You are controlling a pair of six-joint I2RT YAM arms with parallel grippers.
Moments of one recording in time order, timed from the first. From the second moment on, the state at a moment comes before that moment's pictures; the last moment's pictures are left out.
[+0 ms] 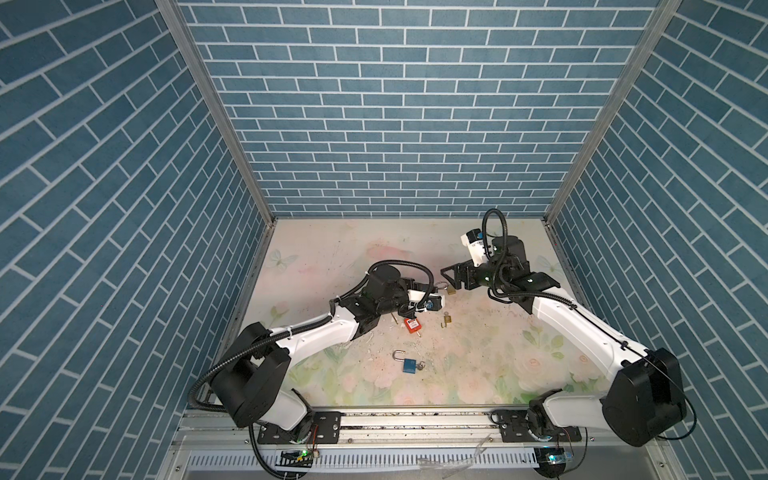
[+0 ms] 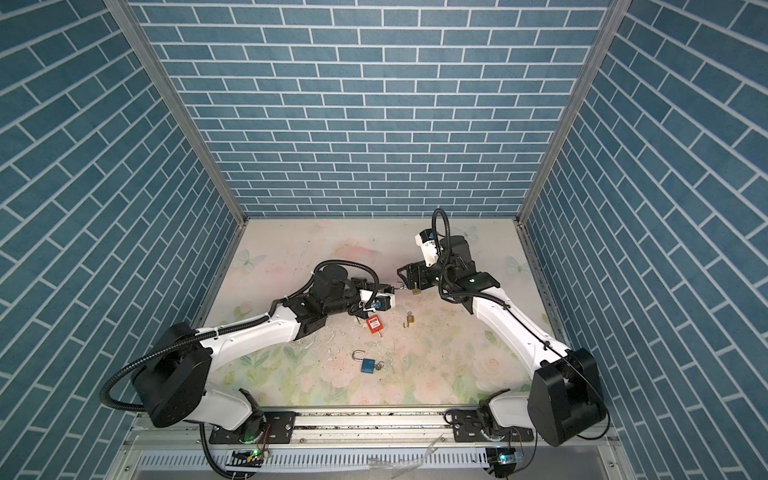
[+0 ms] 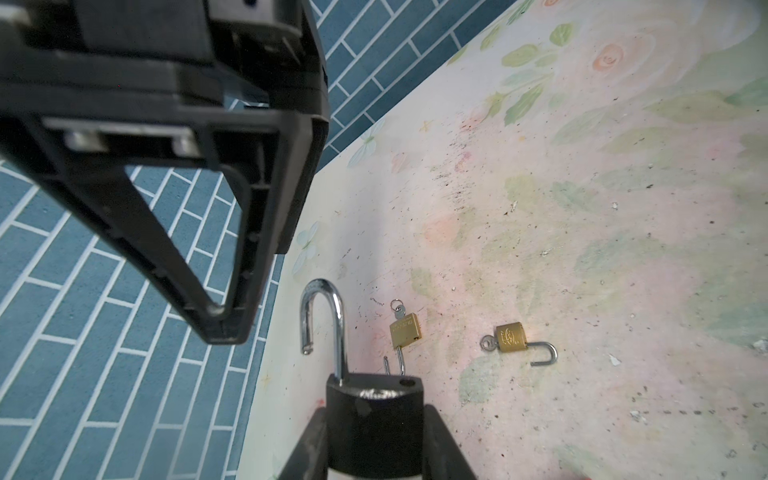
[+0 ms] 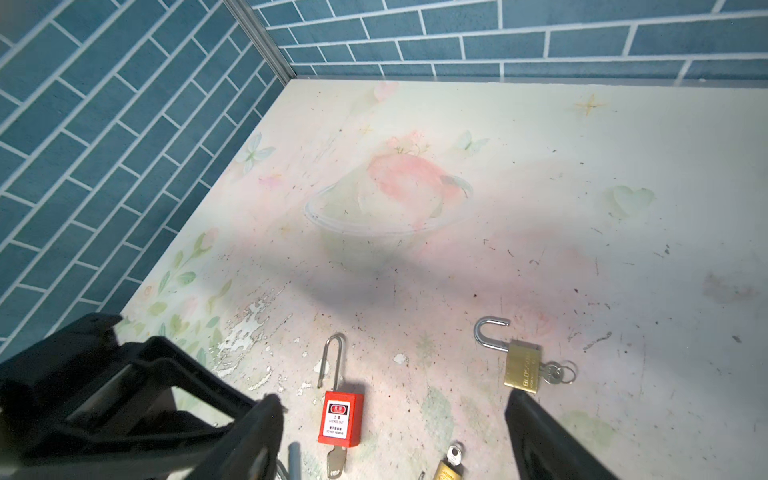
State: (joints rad) left arm -0.75 1.48 0.85 0.23 0.34 0.96; right arm 0.45 1.34 1.02 -0.30 -0.36 0.18
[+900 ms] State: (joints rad) left arm -0.82 1.49 0.89 0.21 0.31 0.97; right arm 0.39 1.32 1.02 -0.36 -0.27 0.18
